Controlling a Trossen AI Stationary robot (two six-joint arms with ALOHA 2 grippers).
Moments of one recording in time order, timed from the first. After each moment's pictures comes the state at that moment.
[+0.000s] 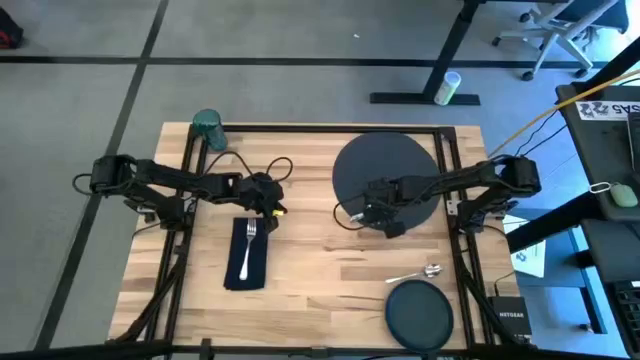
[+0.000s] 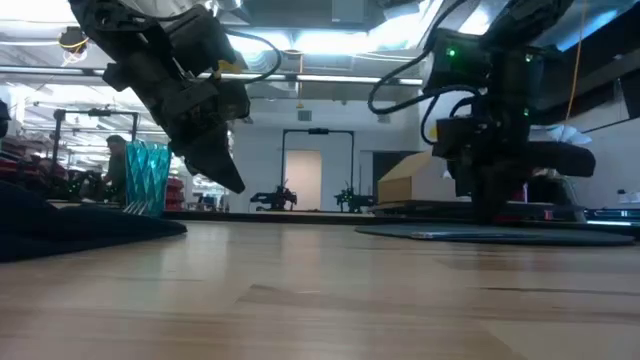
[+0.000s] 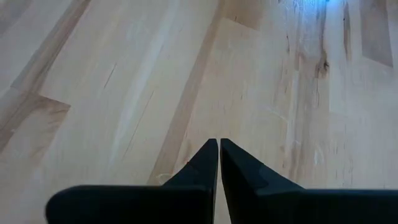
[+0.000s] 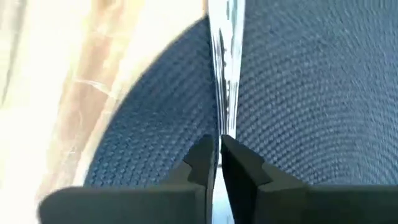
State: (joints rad) left arm 0.15 1.37 0.58 -0.02 0.06 -0.21; right arm -0.07 1.54 0.80 -0.62 0.08 -0.45
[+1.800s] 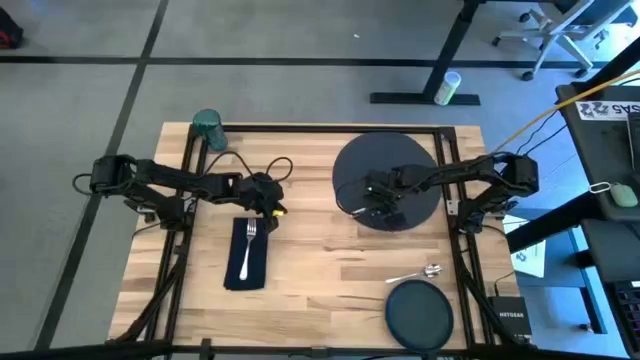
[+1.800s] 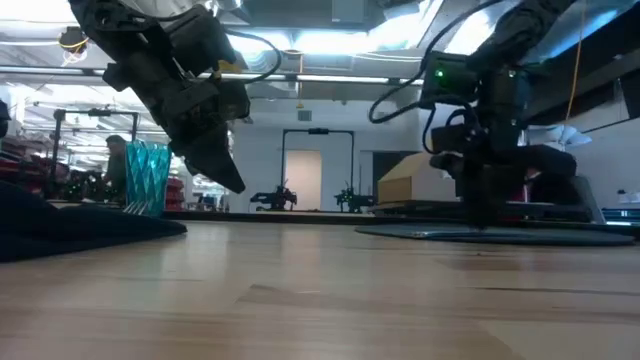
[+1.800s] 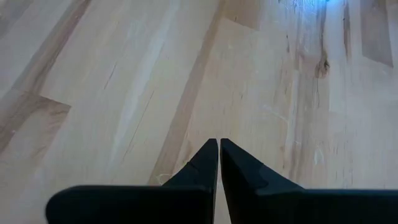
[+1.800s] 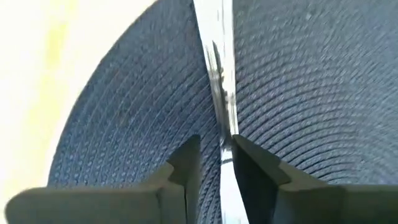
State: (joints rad) left arm 0.15 1.37 0.58 -0.02 0.06 -0.20; right arm -0.21 1.54 0.79 -0.59 -0.02 -0.54
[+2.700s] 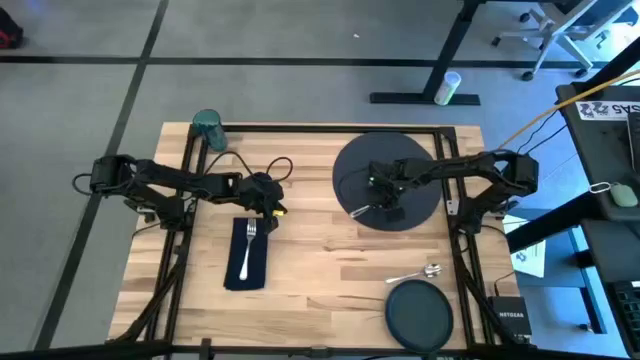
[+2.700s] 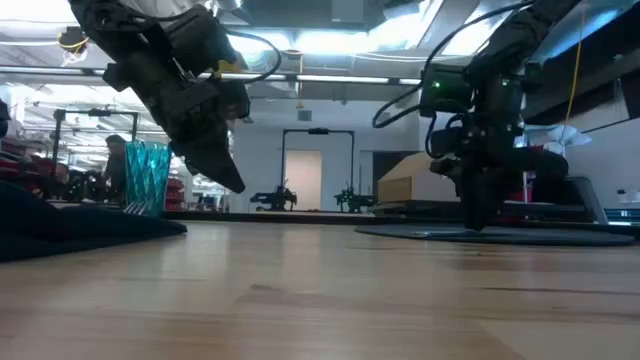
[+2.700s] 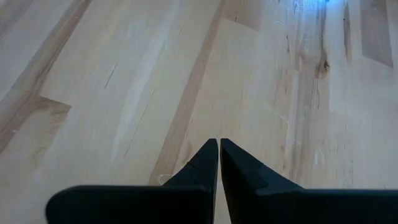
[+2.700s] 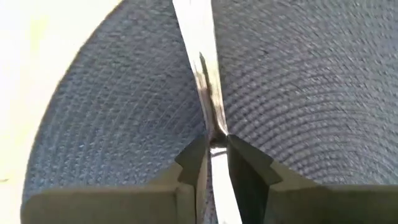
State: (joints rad) left arm 0.15 1.37 0.58 -0.02 0.06 -0.20; right arm -0.31 1.54 0.77 -0.57 -0.10 -0.62
